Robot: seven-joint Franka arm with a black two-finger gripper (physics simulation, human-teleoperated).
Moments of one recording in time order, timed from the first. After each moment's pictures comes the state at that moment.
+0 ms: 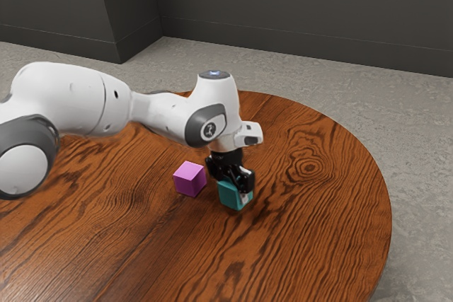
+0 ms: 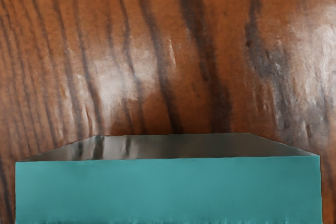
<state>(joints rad) -0.20 0.54 -0.03 -1.70 -0.07 2.20 0.01</state>
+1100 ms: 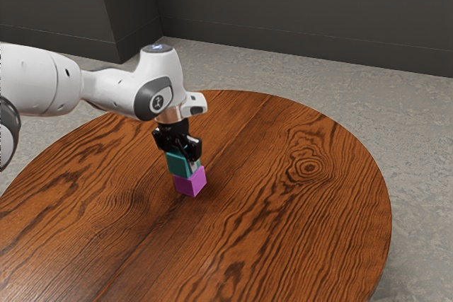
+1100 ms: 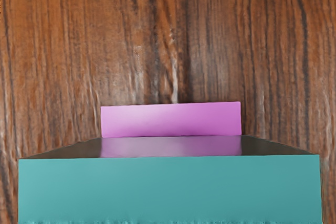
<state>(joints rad) -0.03 0.40 0.01 -1.80 0.01 2.20 0.01</state>
